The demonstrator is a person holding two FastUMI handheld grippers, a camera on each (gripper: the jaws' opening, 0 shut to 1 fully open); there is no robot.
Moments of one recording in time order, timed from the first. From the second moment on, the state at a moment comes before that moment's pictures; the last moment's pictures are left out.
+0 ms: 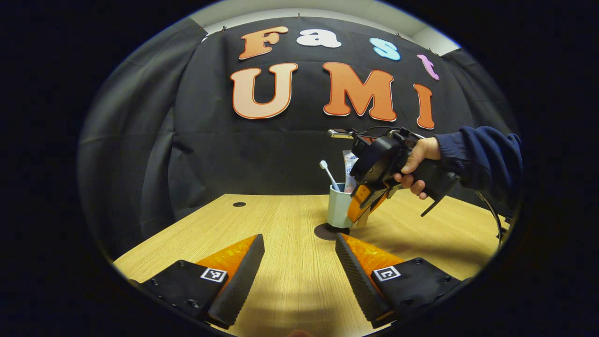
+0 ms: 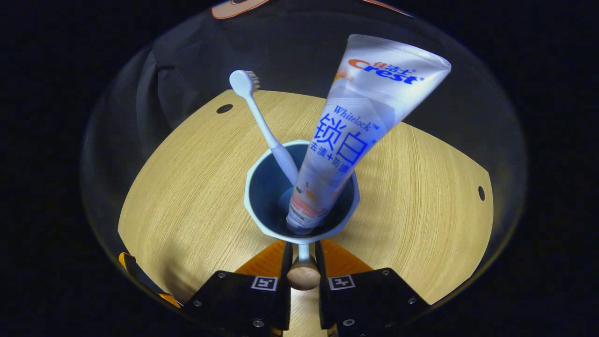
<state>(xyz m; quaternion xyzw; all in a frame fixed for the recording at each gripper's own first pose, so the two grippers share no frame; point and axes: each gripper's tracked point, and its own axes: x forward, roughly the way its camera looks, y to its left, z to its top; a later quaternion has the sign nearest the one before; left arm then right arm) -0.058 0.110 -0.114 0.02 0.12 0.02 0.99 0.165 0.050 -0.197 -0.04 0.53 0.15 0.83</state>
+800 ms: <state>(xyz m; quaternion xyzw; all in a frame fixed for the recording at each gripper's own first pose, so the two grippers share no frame) -0.057 0.122 -0.139 0.00 0.15 0.03 0.99 0.154 0.043 -0.189 -0.05 0.54 0.17 0.82</state>
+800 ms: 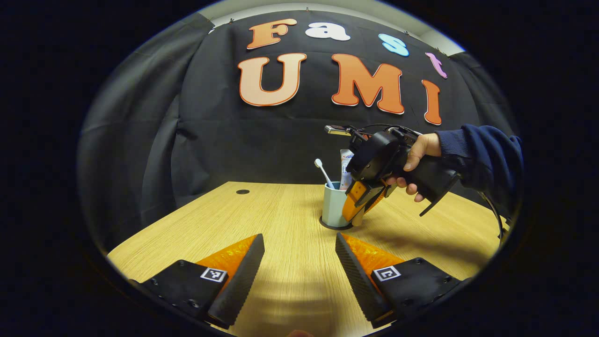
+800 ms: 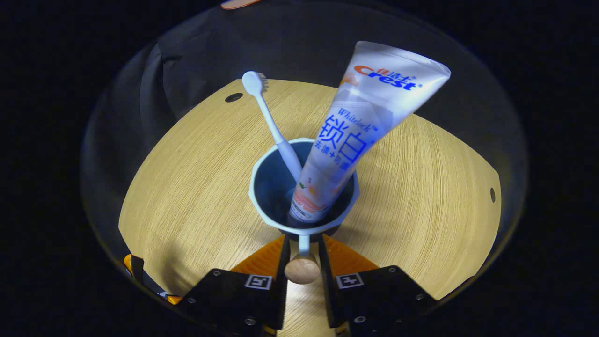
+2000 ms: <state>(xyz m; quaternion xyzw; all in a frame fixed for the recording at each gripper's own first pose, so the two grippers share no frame) -0.013 0.059 -0.087 0.02 0.11 0.01 0.99 0.119 -0.097 -0.081 0.06 0.32 0.13 0.94</state>
